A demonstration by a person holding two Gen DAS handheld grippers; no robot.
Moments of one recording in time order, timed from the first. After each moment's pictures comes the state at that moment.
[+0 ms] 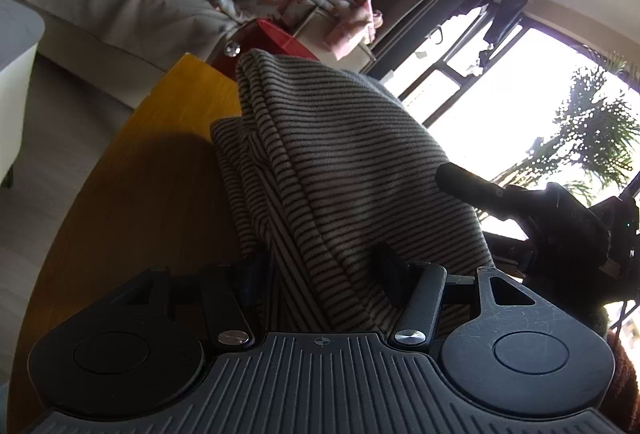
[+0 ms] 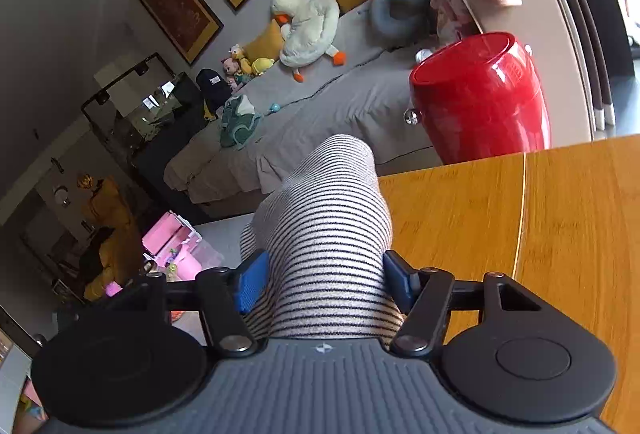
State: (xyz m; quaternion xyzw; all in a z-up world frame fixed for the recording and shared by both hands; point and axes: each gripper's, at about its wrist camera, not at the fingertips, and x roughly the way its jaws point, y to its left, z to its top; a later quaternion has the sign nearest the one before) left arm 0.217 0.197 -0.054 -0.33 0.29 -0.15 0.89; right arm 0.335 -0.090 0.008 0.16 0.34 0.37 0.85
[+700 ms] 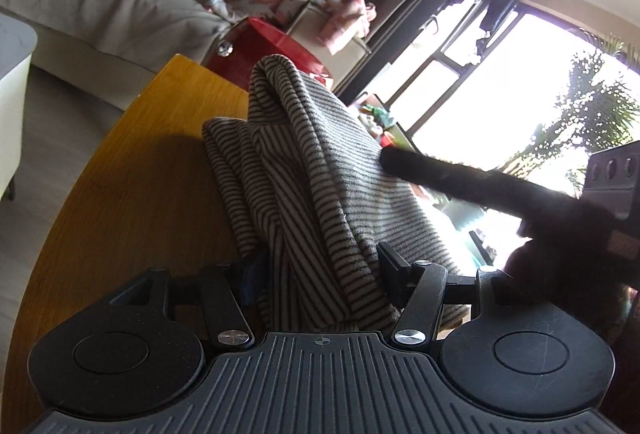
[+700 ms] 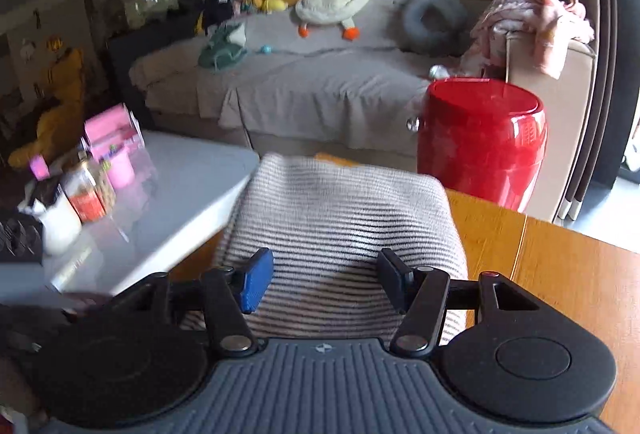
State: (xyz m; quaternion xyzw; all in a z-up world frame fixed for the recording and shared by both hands) left arm 0.218 0.187 -0.053 -0.29 0.29 -0.14 0.90; right arm 0.314 -0.011 0.009 -0.07 0.30 0.37 0.88
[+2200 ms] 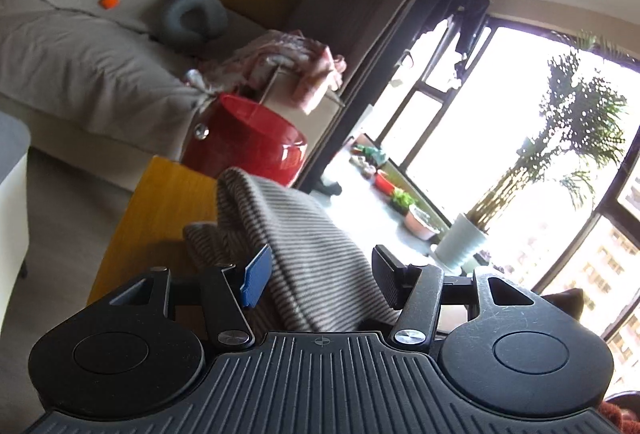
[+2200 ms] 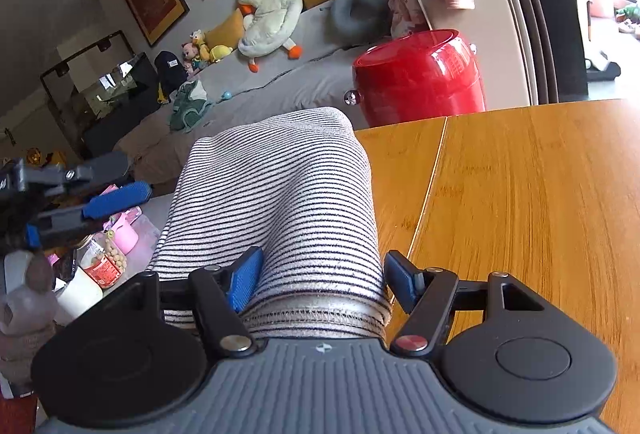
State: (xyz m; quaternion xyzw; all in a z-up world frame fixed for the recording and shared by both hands) left arm 0.215 0.177 0.021 -0.22 0.22 -0.15 0.94; right arm 0.293 -0.117 -0.033 0.12 0.32 0.33 0.88
